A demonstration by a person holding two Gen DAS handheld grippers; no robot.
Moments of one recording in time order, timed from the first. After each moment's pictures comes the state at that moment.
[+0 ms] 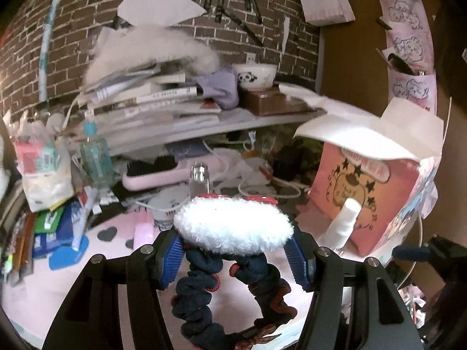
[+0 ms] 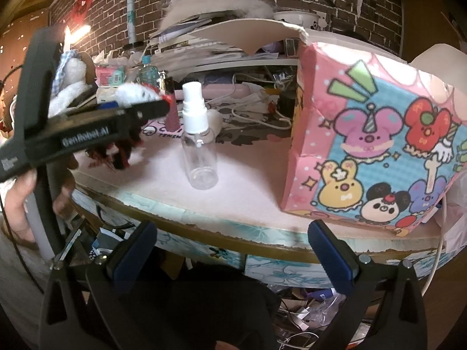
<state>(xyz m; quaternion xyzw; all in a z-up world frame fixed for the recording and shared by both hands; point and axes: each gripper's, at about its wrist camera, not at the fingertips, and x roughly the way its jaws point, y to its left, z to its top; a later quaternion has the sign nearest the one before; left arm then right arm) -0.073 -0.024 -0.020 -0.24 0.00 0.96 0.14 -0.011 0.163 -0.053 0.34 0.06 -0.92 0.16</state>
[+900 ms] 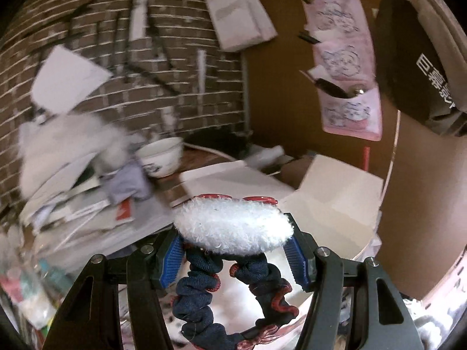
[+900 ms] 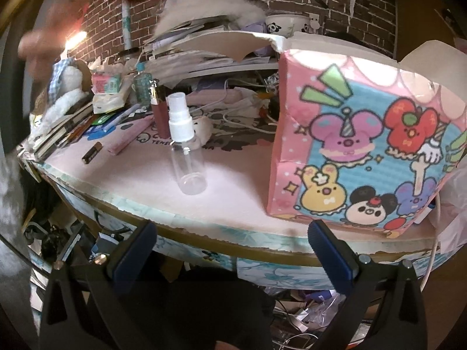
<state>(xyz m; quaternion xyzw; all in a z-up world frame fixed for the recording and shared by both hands) -0.095 0.104 0.118 -0.19 0.09 0.94 0.28 -0.013 0.176 -0.046 0.34 0.05 -0.93 0.16</state>
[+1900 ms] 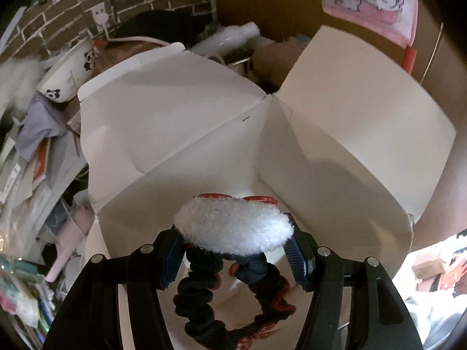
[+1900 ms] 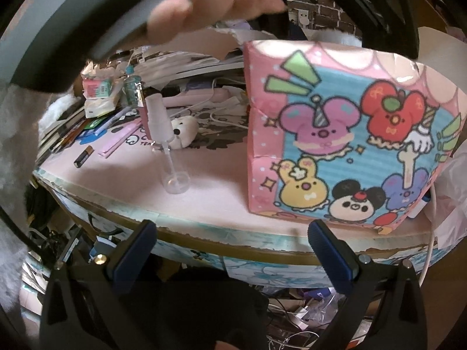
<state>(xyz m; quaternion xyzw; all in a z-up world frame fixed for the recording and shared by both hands) -0.172 0.225 0.045 -0.46 0.18 0.83 0.27 -0.017 0.189 -0.050 0.34 0.04 -0.93 0.14</state>
